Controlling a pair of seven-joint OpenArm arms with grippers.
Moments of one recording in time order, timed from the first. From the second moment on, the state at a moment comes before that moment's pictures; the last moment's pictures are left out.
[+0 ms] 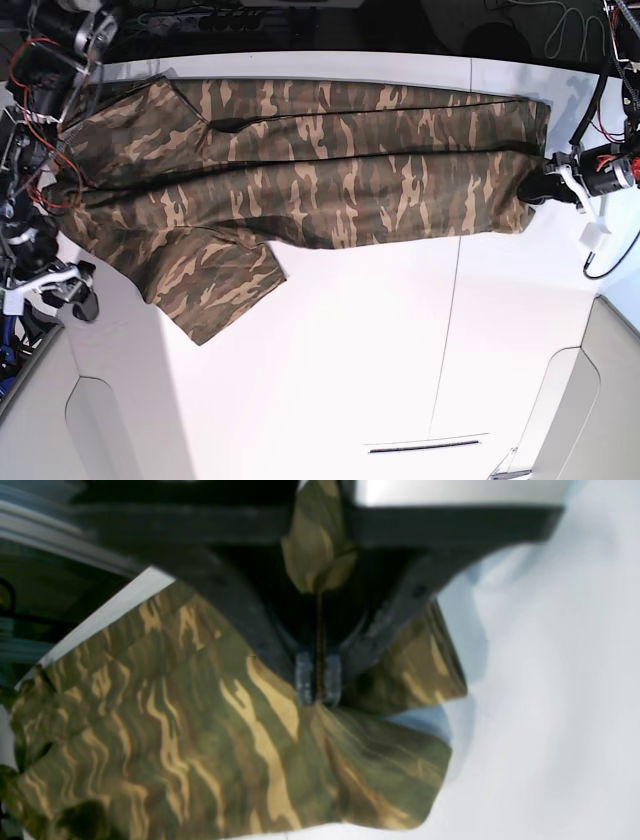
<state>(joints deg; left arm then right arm) 6.4 -37.6 -16.4 73.1 -67.0 -36.0 63.7 14.1 13.1 30.0 67.1 26.7 31.8 -33.6</state>
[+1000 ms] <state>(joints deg) 6.2 -37.6 -16.4 73.2 -69.7 -36.0 62.9 20.2 11.5 9.9 51.7 25.1 32.0 -37.8</state>
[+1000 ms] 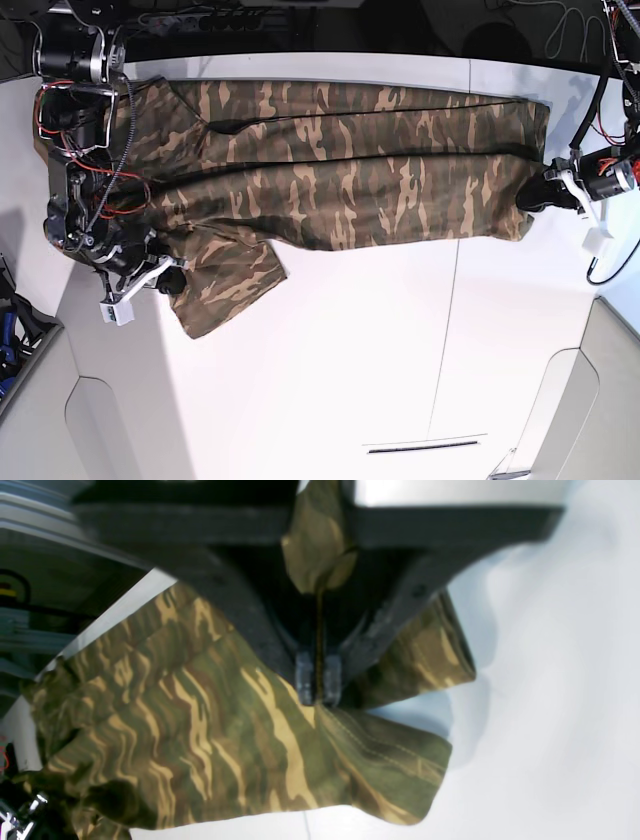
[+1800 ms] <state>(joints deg) 6.5 -37.6 -26.4 81.5 -78.7 -36.0 77.3 -15.8 11.5 33.7 104.5 49.9 32.9 -57.0</state>
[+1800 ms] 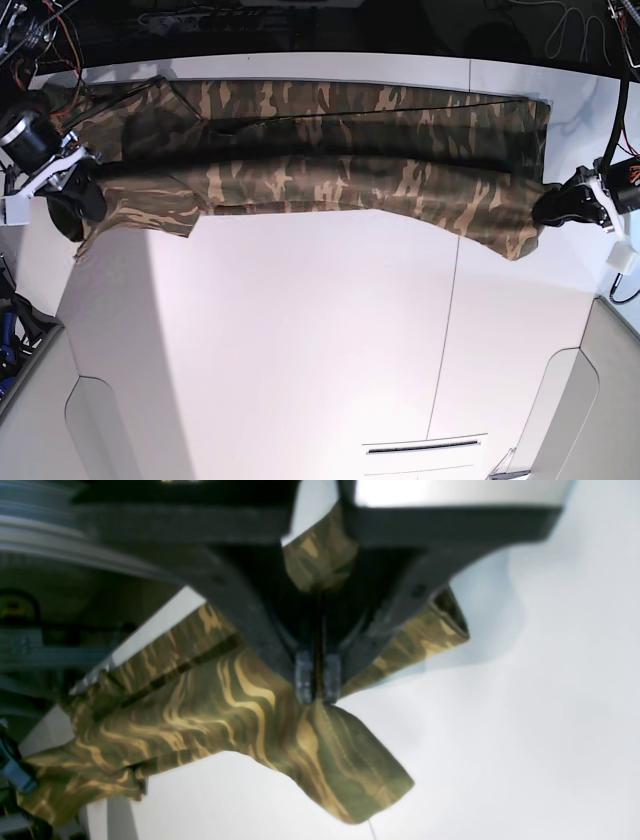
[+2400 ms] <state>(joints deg) 14.6 -37.7 -30.2 81.7 -80.8 -36.0 78.7 -22.1 8.7 33.8 101.3 39.6 32.4 -57.2</state>
